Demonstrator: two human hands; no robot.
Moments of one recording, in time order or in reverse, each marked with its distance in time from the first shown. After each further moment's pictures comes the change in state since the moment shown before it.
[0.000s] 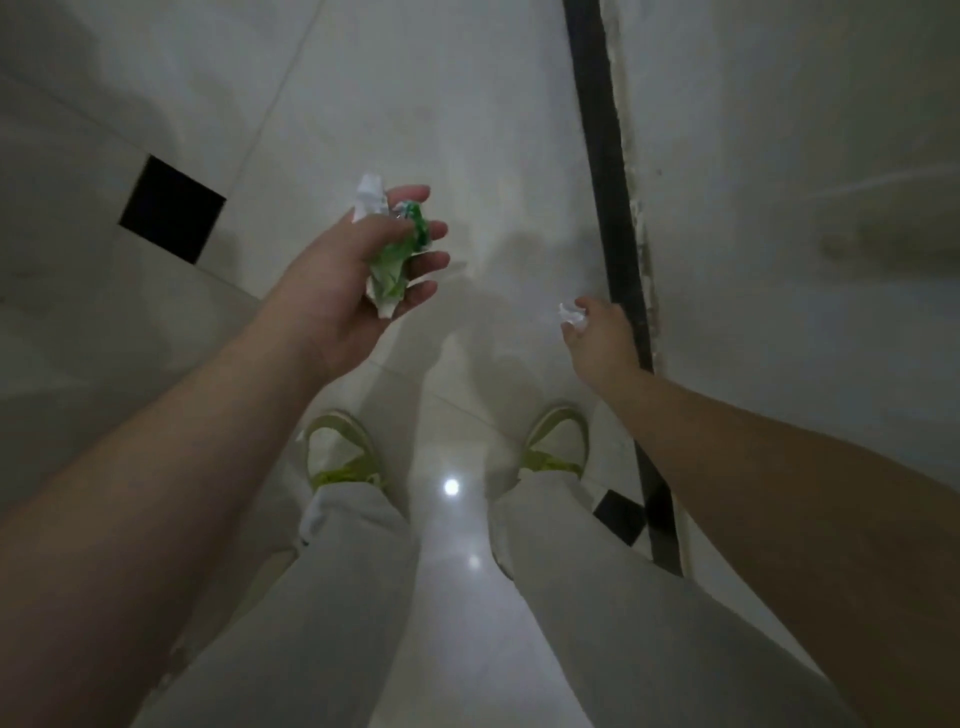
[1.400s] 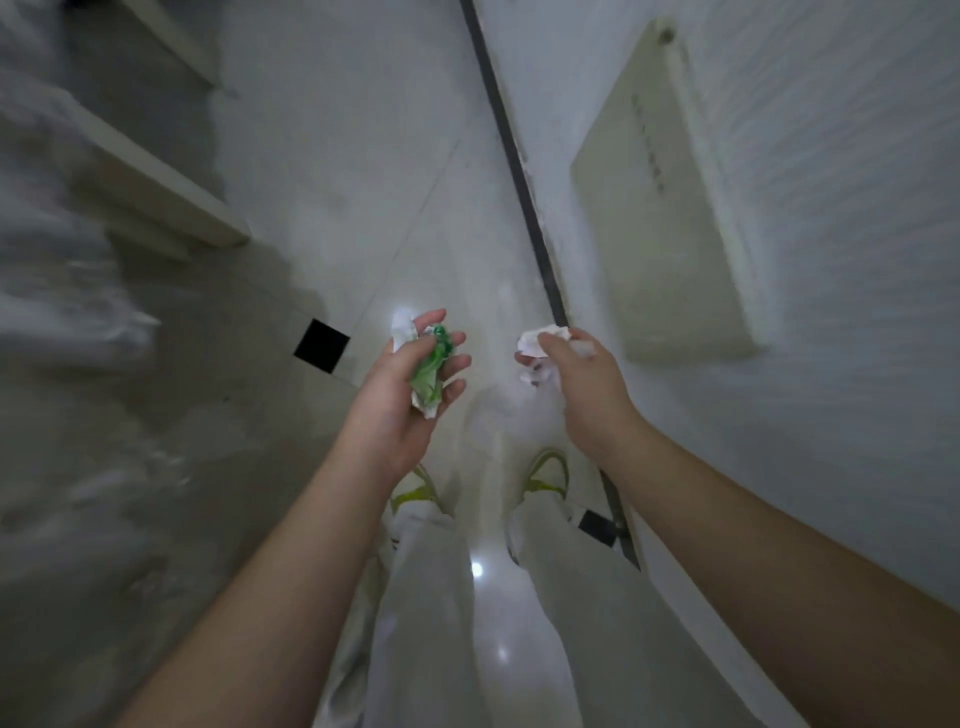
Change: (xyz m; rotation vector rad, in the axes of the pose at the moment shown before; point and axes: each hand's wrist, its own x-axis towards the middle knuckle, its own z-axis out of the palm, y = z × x) left_hand -0.265 0.183 0.102 -0.244 0.067 0.066; right_hand -0.266 -0.246 -0.275 1.170 -0.071 0.128
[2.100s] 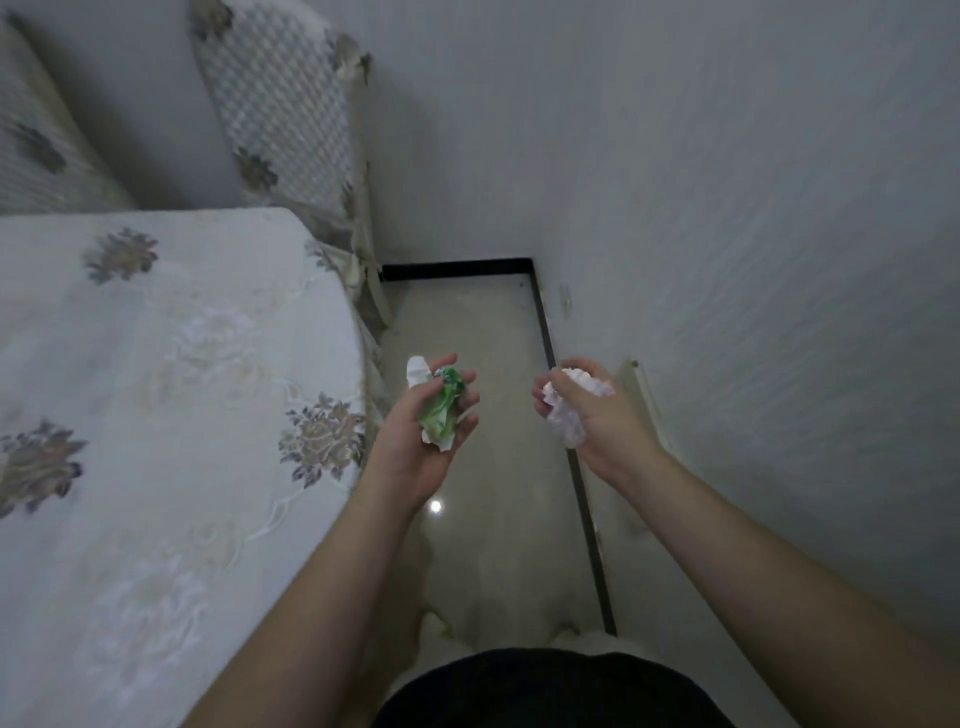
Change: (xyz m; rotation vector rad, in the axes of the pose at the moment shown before) left_hand -0.278 0.188 0.045 -0.242 -0.171 0.408; right_hand -0.266 -0.213 0.091 0.134 -0.459 -0.393
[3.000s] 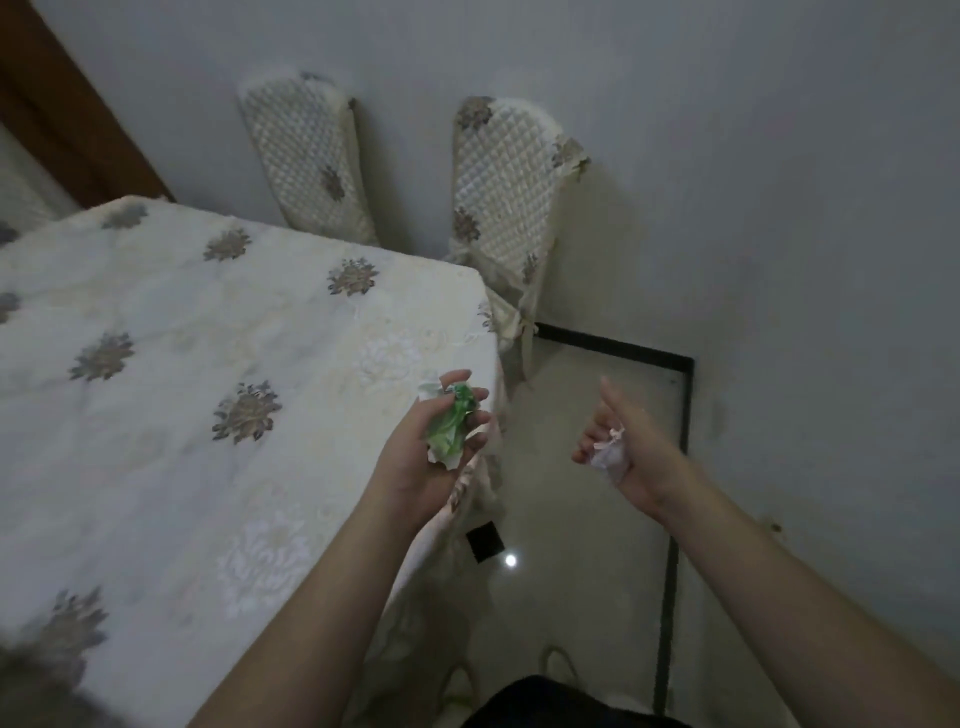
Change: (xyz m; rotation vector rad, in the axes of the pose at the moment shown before) left_hand -0.034 0.091 -0.002 -0.091 0.194 0.344; right_hand 0.062 -0.052 0.101 -0.142 -0.452 0.310
